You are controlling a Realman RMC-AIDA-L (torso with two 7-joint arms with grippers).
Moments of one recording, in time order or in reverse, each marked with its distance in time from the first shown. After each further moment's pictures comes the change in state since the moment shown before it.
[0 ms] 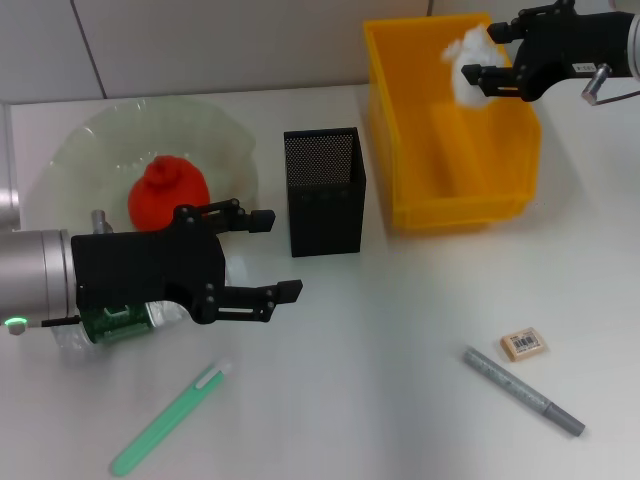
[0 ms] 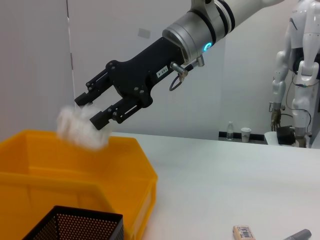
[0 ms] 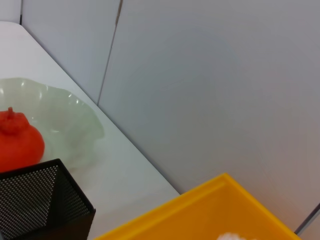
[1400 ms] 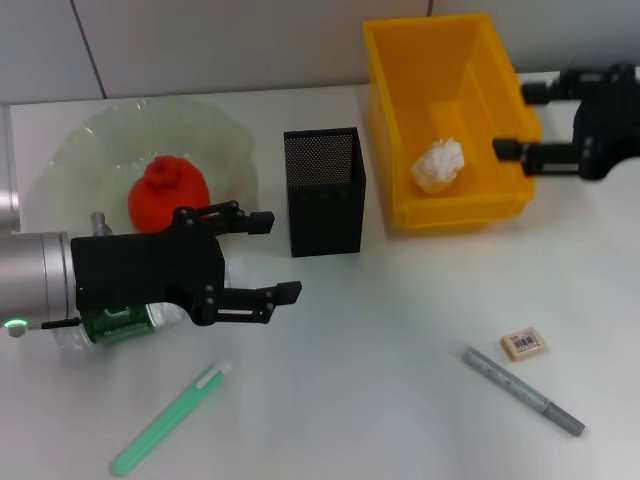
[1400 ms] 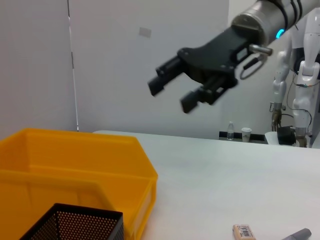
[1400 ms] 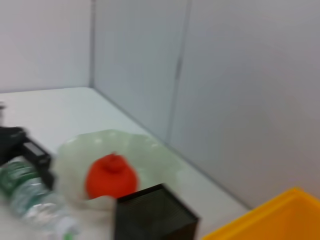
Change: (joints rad) left arm 0.002 0.000 0.000 -0.005 0.000 -0.002 0.002; right arm -0.292 0.014 -0.002 -0.292 0.284 -0.340 0.053
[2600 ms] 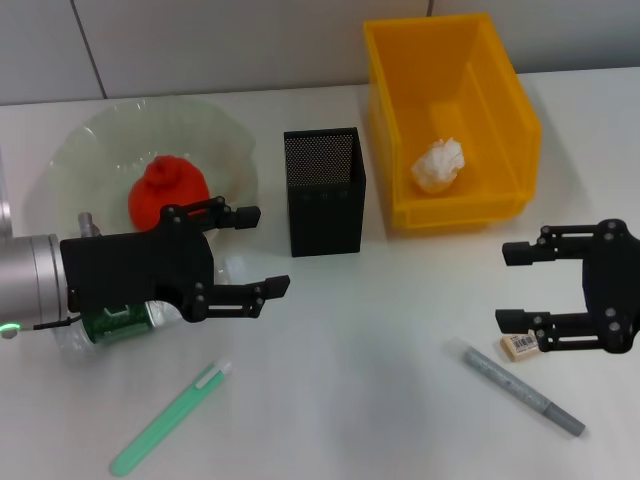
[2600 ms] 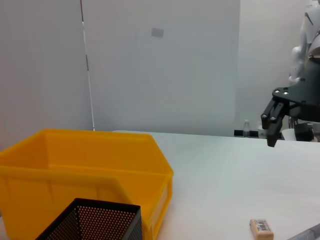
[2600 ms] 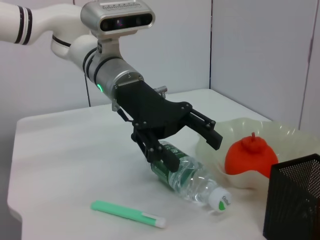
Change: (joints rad) left arm 0.022 -0.003 -0.014 -0.001 -0.007 -0.026 0.050; right arm -0.134 0.003 -0.002 0.139 0.109 -0.293 -0.186
